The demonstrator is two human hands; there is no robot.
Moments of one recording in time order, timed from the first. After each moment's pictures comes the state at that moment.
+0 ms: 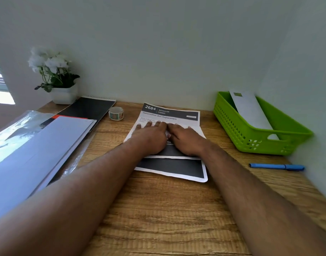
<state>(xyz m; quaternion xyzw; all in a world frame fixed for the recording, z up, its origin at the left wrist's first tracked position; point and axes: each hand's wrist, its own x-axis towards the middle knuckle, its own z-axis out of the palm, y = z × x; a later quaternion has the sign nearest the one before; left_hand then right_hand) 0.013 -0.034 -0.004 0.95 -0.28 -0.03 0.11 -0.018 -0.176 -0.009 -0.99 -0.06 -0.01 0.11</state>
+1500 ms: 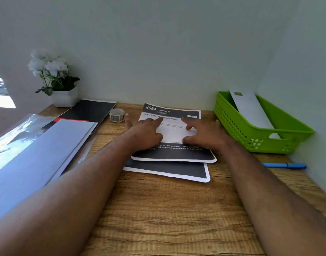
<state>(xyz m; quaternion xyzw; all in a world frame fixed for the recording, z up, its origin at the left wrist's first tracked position) 0.030 -0.012 0.005 0.96 -0.27 0.00 0.09 -0.039 -0.208 0.018 -0.99 0.07 -0.04 0.13</state>
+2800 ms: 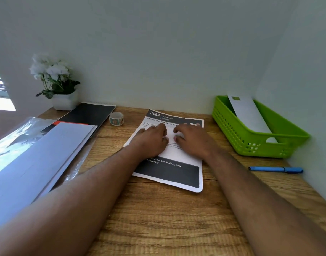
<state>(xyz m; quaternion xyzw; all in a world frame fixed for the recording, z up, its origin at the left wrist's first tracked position) 0.018 -0.028 -0.004 0.94 -0.30 0.00 0.18 -0.033 -0.185 0.006 -0.99 -0.01 -0.11 0.07</state>
